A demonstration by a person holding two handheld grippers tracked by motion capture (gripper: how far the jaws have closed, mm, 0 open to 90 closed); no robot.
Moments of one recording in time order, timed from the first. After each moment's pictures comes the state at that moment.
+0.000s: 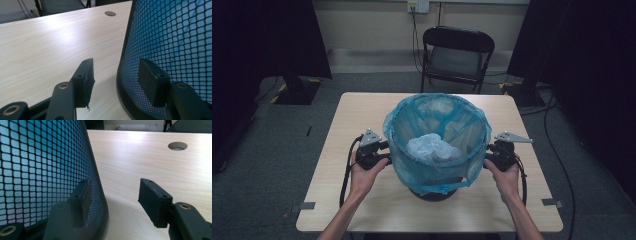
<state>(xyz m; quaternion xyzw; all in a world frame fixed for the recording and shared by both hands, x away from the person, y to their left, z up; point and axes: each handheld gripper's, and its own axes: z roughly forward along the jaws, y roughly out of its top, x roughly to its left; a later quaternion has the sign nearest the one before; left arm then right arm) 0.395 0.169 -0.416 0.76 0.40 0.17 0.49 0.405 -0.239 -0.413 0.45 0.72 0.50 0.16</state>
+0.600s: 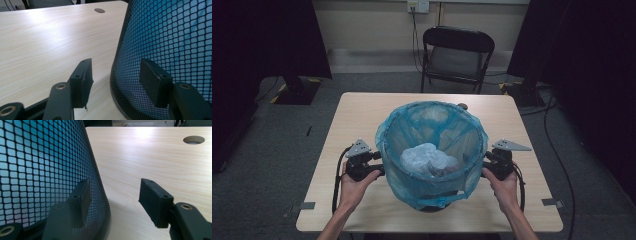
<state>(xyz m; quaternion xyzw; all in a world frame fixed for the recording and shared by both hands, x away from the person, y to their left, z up) 0.368 0.187 -0.421 0.75 0.39 0.13 0.51 0.381 -0.231 -0.415 0.44 0.73 0.51 0.13</state>
